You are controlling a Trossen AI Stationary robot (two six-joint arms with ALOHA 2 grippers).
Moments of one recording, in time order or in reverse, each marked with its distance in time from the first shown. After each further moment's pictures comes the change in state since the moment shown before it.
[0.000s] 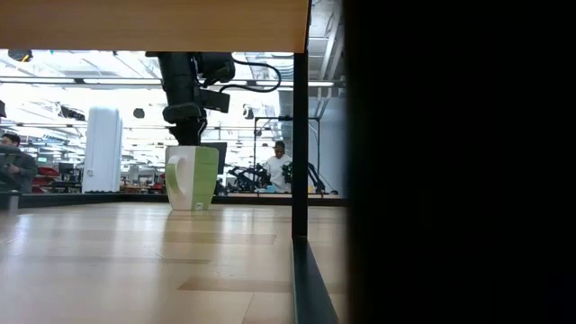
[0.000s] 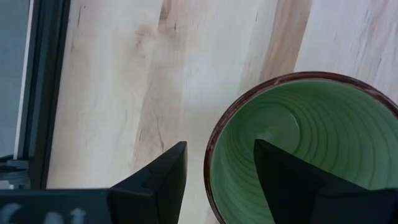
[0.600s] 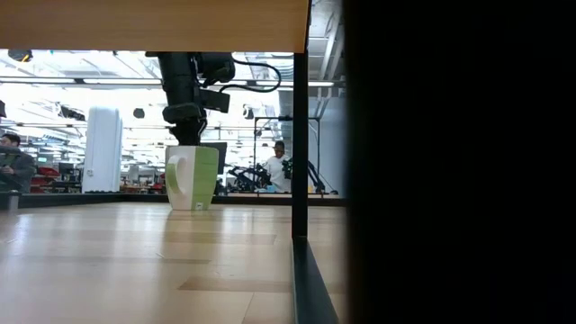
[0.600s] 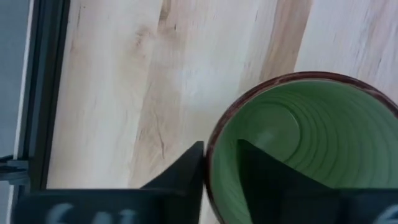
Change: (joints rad) left arm 0.000 0.000 0.000 0.000 0.001 0.000; right arm 0.000 0.000 0.000 0.000 0.000 -0.001
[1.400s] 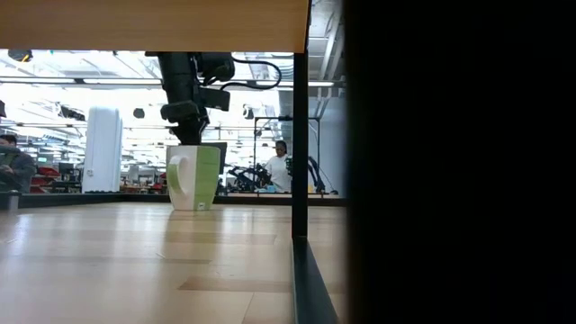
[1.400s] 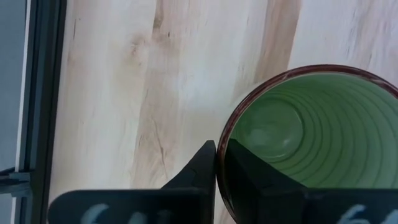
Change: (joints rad) left arm 0.000 -0.002 0.001 -0.002 0.017 0.052; right arm 0.000 0.000 0.000 0.000 0.000 -0.001
